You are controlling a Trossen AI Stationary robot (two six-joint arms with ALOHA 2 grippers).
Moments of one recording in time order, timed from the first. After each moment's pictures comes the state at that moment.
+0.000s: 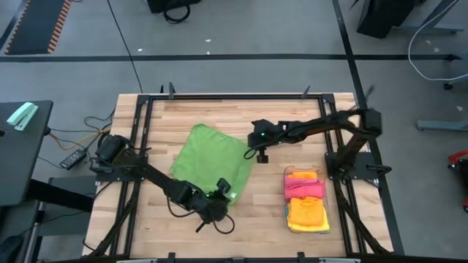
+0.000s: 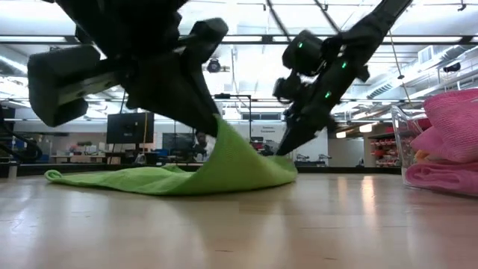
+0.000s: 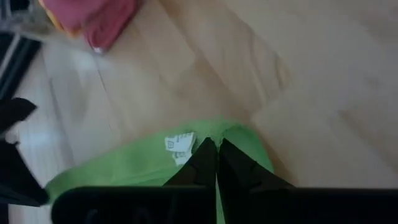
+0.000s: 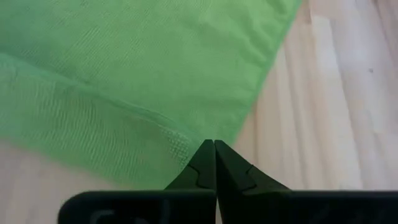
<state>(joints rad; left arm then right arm) -0.51 1.84 1.07 -0.10 -0.47 0.40 -0.22 1.68 0.84 -0.03 -0.01 -0.30</state>
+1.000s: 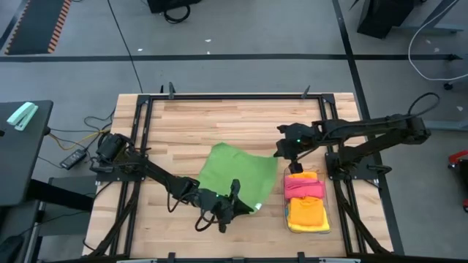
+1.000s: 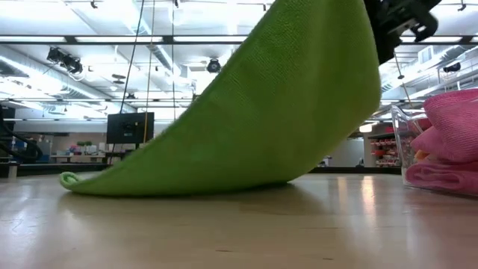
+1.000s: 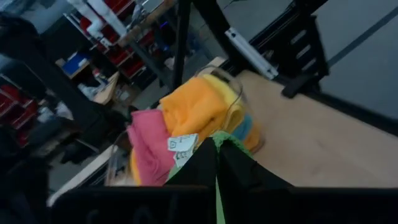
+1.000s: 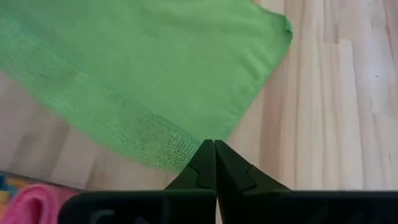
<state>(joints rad) -0.47 1.83 1.07 0.58 -0.29 0.56 -0.01 1.12 0.85 -0.61 -0.04 -0.19</state>
